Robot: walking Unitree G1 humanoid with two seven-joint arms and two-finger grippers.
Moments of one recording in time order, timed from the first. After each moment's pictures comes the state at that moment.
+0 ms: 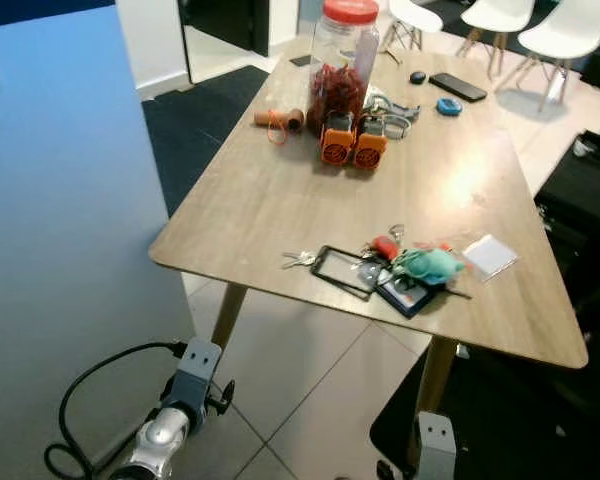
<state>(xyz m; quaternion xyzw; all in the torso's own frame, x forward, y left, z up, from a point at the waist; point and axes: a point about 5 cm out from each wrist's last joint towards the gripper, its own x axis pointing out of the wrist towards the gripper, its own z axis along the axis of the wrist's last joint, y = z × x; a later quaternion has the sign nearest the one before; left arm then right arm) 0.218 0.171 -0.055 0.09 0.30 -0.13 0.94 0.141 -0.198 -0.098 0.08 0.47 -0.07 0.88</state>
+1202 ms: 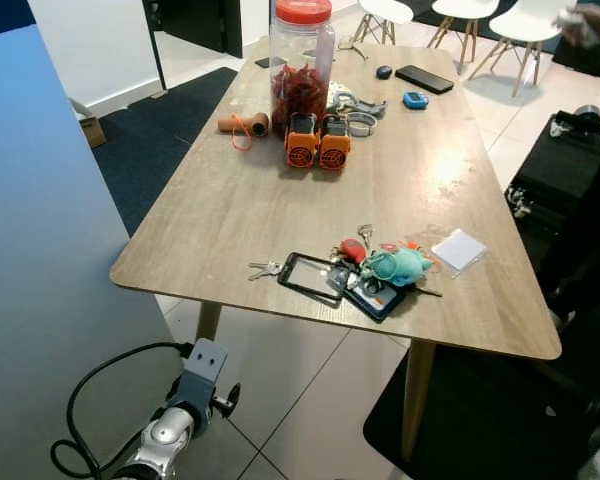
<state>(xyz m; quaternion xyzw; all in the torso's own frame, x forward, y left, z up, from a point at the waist) 0.222 0.167 -0.053 0.10 0.30 -0.14 0.94 0.212 -0.392 0.052 0.03 0.08 -0.44 0.89</state>
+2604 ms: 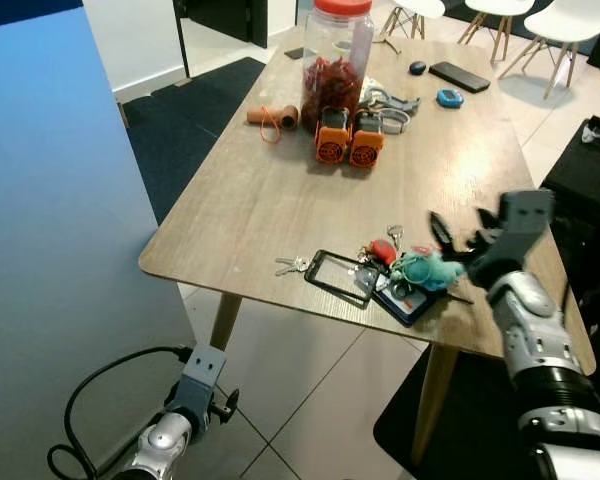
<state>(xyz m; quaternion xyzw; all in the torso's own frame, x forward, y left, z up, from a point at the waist) 0.215 0.171 -0.057 0.10 0.31 -0.15 0.93 0.329 -0.273 0.137 0.03 -0.02 -0.02 1.00</state>
